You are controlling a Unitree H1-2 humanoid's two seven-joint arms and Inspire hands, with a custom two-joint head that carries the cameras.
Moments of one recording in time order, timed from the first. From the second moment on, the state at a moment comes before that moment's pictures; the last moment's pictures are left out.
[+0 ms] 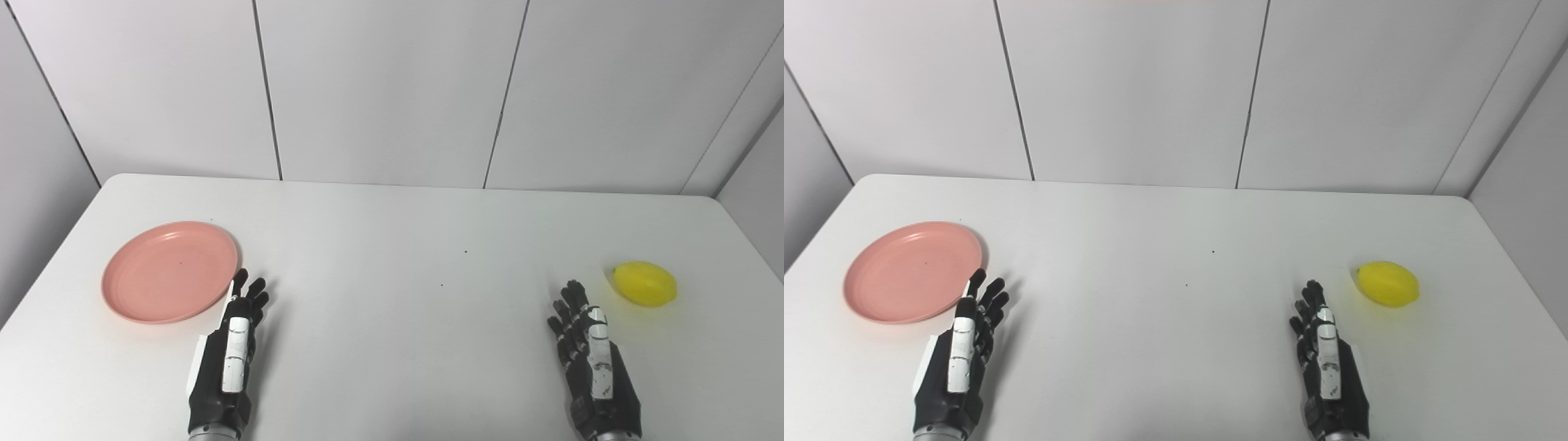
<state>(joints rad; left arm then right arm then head) 0.16 -0.09 0.04 -0.37 0.01 0.19 -0.03 0.09 -0.01 -0.06 -0.21 0.23 0.11 0.06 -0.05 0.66</state>
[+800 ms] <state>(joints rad) 0.16 -0.09 0.03 -0.37 0.01 0.21 -0.03 0.09 -0.02 -0.07 -0.20 0.24 0.11 0.08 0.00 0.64</state>
